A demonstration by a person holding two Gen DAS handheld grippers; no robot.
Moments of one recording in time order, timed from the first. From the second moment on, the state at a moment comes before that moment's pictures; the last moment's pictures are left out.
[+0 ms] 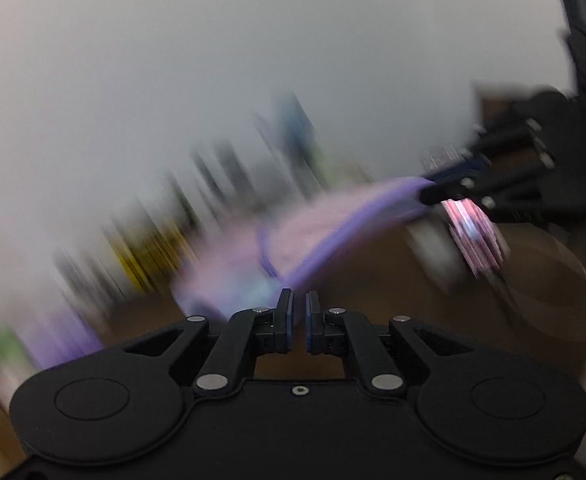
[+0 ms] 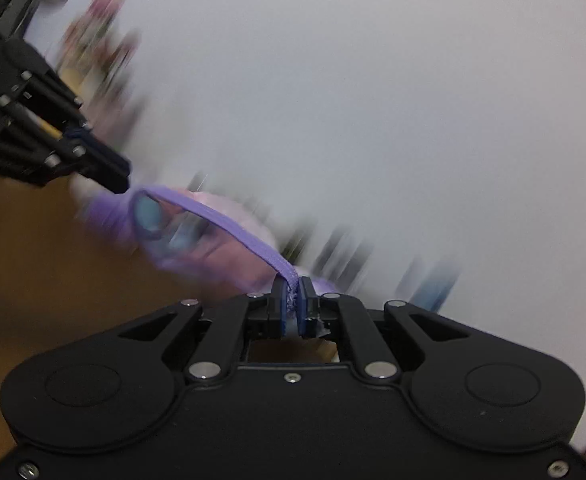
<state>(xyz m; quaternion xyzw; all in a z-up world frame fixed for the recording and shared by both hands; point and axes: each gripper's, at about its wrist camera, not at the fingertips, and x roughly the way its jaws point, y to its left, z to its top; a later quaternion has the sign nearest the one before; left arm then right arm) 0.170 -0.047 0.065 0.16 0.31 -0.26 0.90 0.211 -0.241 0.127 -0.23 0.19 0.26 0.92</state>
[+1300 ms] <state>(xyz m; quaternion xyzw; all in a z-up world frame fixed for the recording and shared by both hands) 0.172 0.024 -0.012 0.05 0.34 -0.24 0.91 0.191 -0.231 -0.022 -0.08 0.34 0.33 0.88</state>
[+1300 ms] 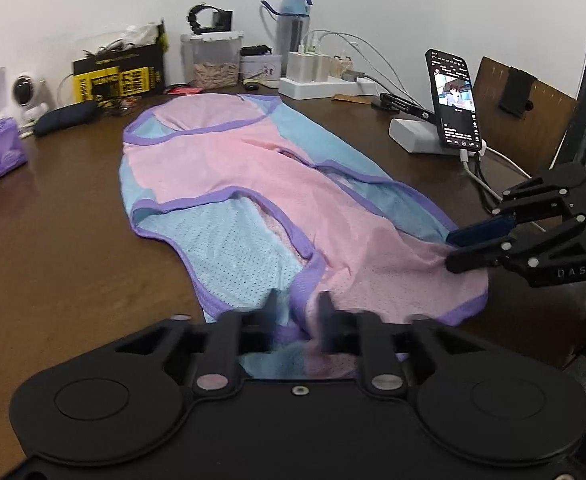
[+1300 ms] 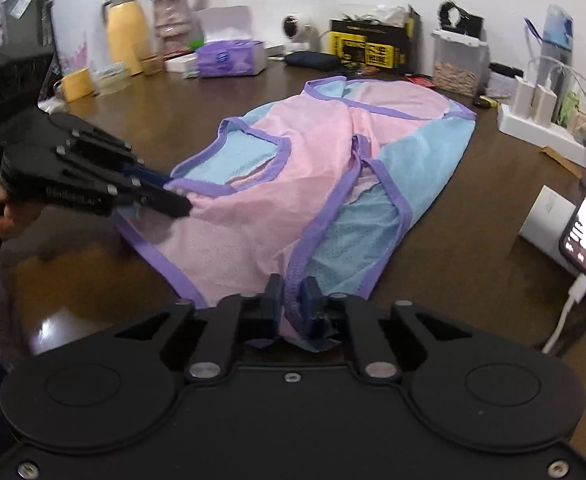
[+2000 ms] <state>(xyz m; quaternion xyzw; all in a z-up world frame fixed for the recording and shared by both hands) 0.175 0.010 0.016 0.07 0.30 -0.25 0.92 0.195 -0.226 -0.002 -0.09 0.29 0.32 0.90</state>
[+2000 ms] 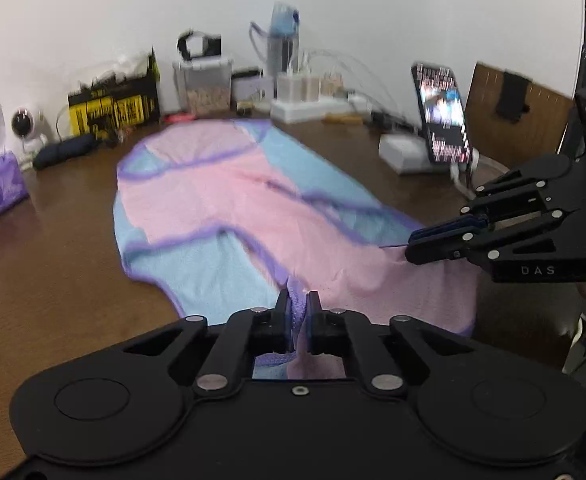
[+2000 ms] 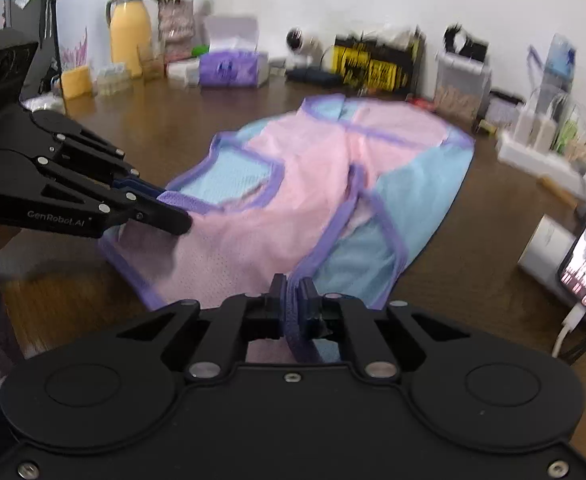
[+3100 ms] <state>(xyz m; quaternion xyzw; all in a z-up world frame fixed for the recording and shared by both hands) 0.173 0.005 -0.016 0.15 0.30 -0.23 0.92 0.188 -0.198 -0.016 -0.20 0.29 0.27 0.90</state>
